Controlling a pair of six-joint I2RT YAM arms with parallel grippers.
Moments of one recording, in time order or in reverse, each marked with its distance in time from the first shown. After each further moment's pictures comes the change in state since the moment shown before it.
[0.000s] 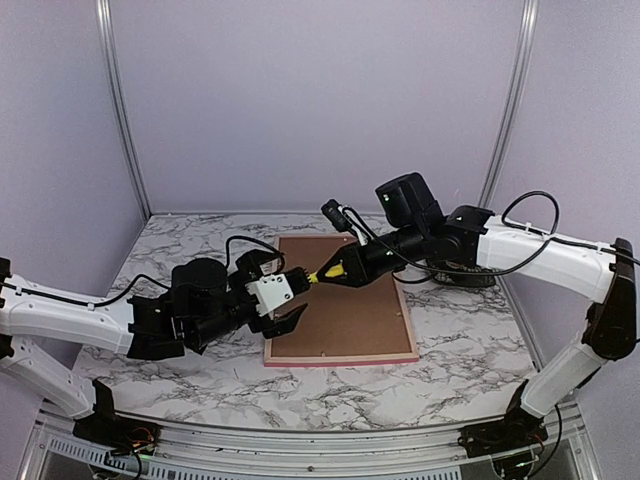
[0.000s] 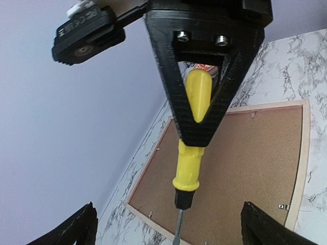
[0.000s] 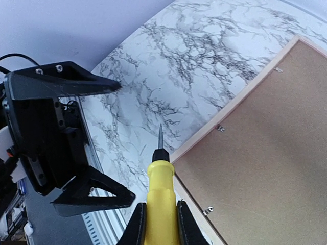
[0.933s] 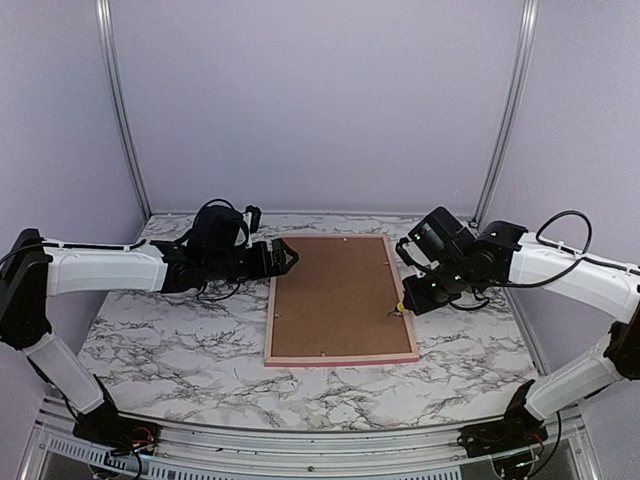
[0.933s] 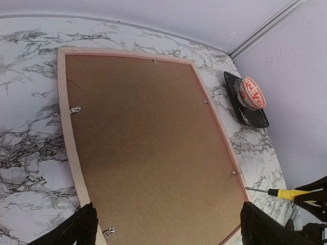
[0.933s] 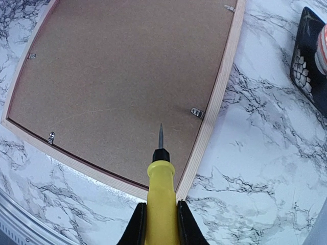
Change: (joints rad) left arm 0.396 0.255 0.285 -0.338 0.394 -1.317; right arm -0.075 -0.189 -0.201 -0.423 0.589 0.106
